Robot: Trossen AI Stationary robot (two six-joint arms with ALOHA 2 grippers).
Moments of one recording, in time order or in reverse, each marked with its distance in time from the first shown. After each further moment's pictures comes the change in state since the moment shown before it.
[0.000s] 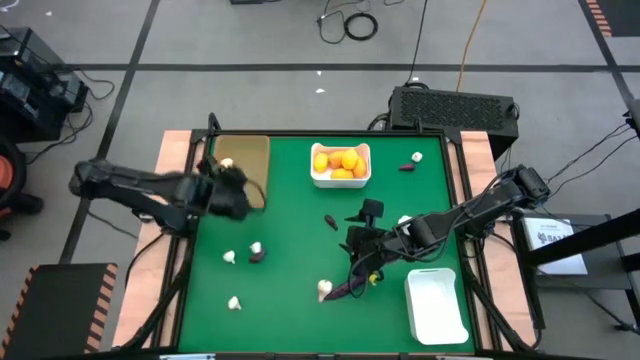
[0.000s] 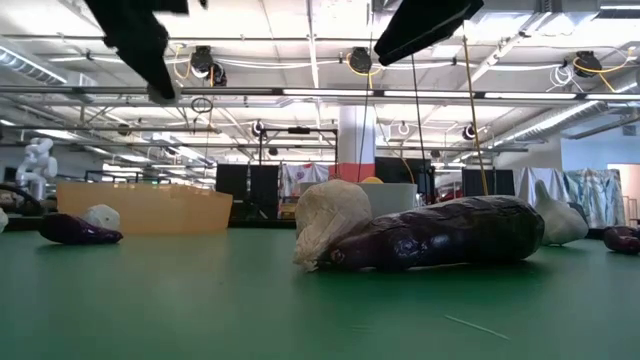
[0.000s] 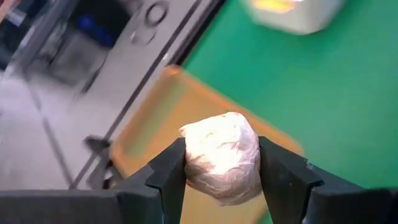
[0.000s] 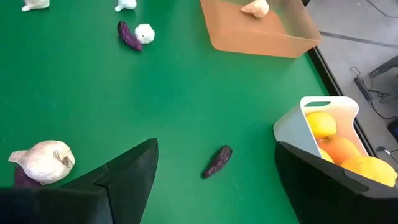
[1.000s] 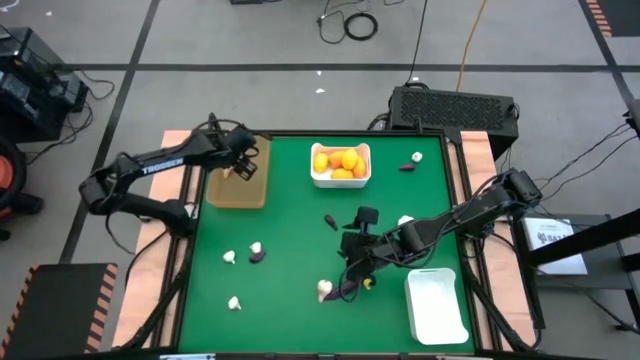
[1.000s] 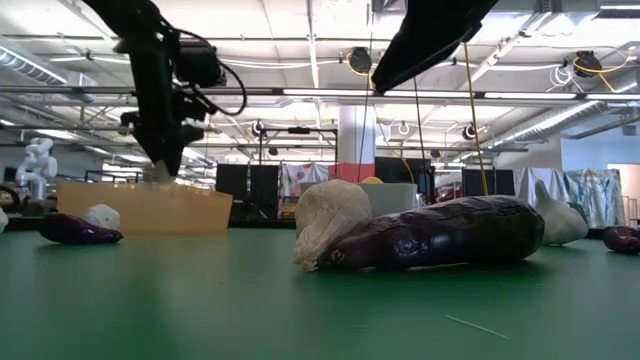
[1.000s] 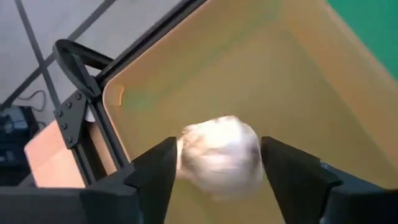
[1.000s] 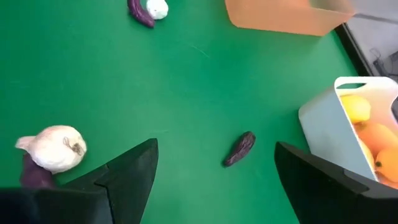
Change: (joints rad) left arm 0.818 0.137 -0.178 0.434 0.363 0.413; right arm 0.000 0.079 0.000 0.006 -0.060 0.057
